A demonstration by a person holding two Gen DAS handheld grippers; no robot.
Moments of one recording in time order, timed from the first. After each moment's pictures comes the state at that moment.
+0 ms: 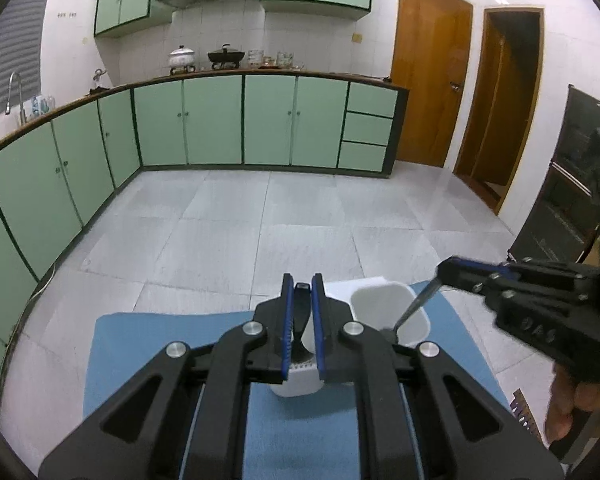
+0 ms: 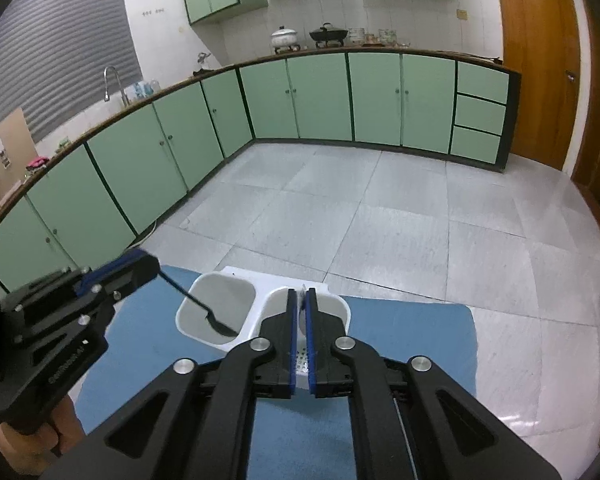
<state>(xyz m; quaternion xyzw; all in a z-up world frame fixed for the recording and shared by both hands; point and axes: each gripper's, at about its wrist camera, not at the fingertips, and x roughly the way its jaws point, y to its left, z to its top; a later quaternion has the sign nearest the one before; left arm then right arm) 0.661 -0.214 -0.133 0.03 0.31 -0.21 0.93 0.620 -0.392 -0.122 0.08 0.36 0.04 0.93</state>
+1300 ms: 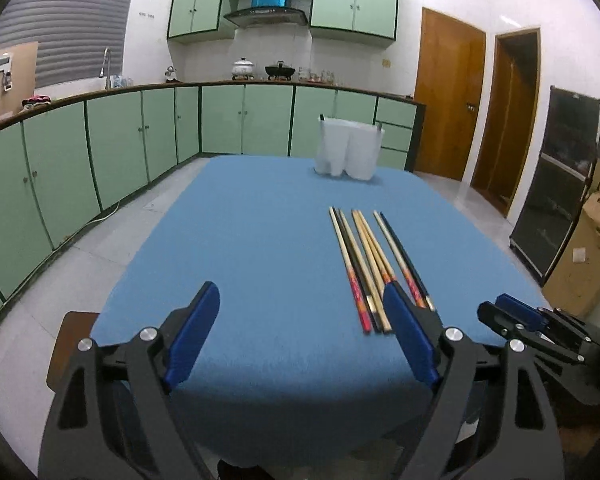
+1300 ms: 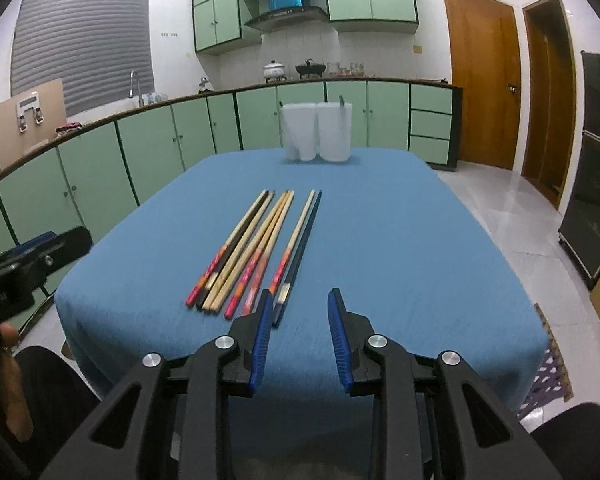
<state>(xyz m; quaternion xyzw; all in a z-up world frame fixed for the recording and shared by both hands) 0.211 -0.029 -0.256 0.00 0.26 -0.14 0.95 0.161 -0.233 -0.276 0.05 0.29 -0.03 0.96</state>
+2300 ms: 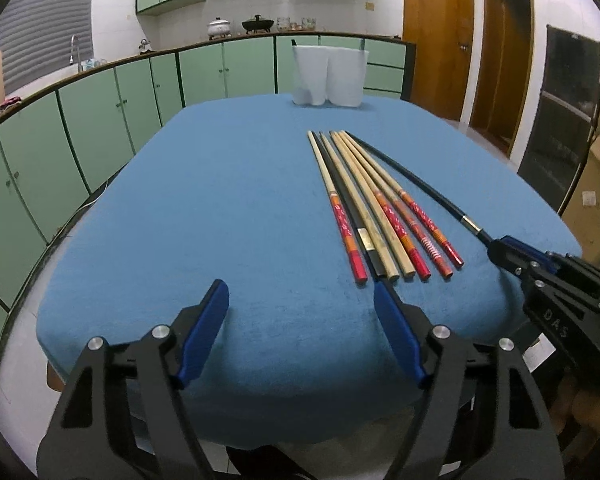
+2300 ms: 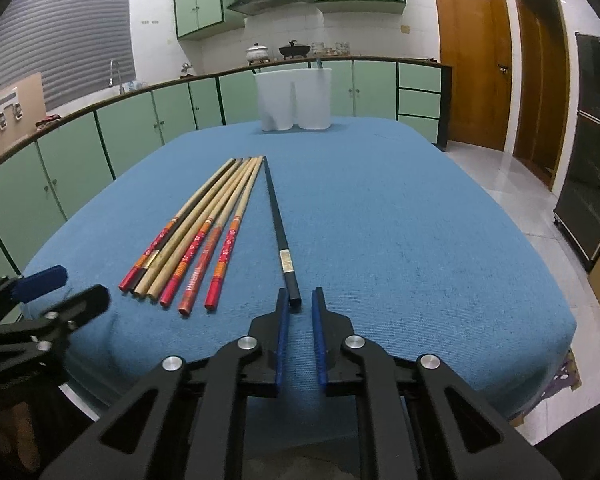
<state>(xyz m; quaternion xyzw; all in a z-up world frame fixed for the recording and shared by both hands) 0.248 -0.073 -0.318 0.07 0.34 -0.15 0.92 0.191 -0.263 -0.312 0.07 0.31 -0.05 0.95</state>
